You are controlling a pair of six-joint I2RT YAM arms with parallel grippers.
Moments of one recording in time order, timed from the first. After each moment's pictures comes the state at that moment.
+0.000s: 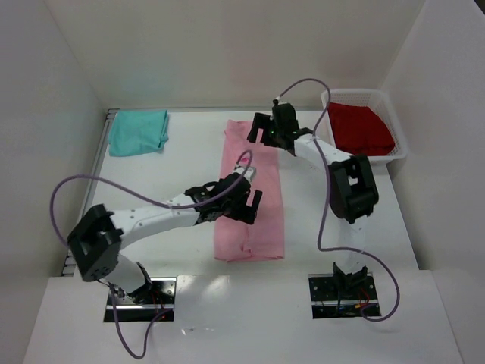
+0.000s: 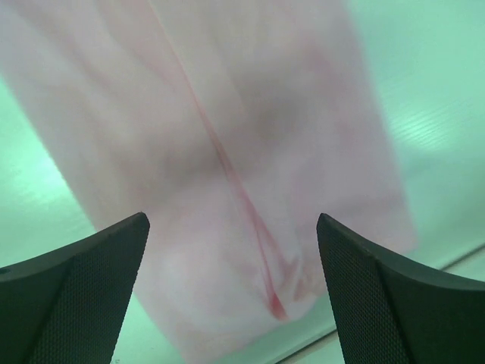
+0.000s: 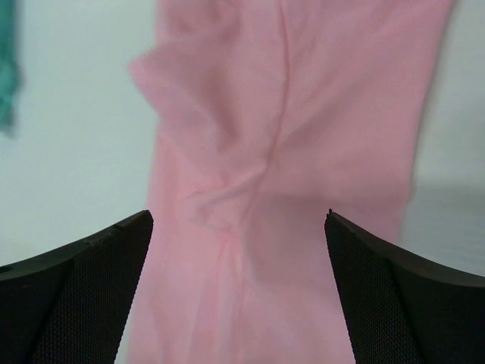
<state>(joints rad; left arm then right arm) -0.93 1.59 1.05 -0.40 -0.17 -0.50 0.37 2.09 1.56 -0.12 -0.08 0.49</state>
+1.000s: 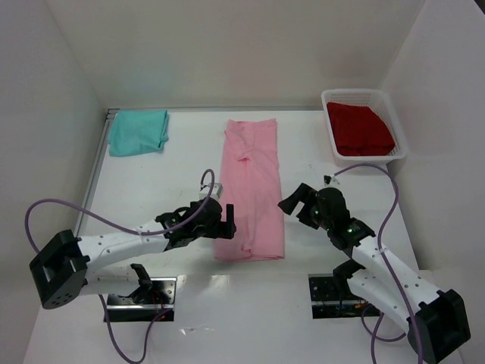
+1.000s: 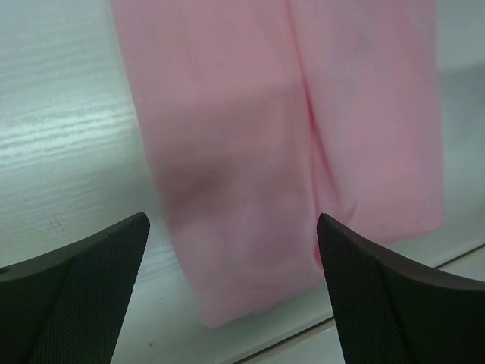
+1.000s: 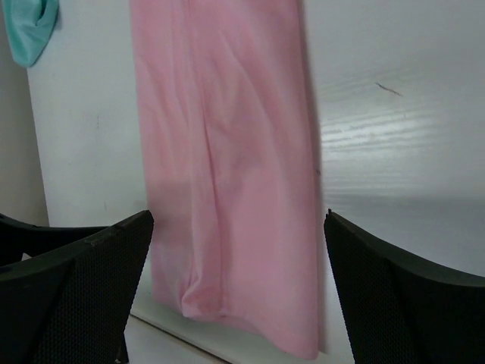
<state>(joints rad) -0.93 1.17 0.63 -0.24 -0.26 -0.74 0.46 0.78 0.42 -0.20 0.00 0.89</state>
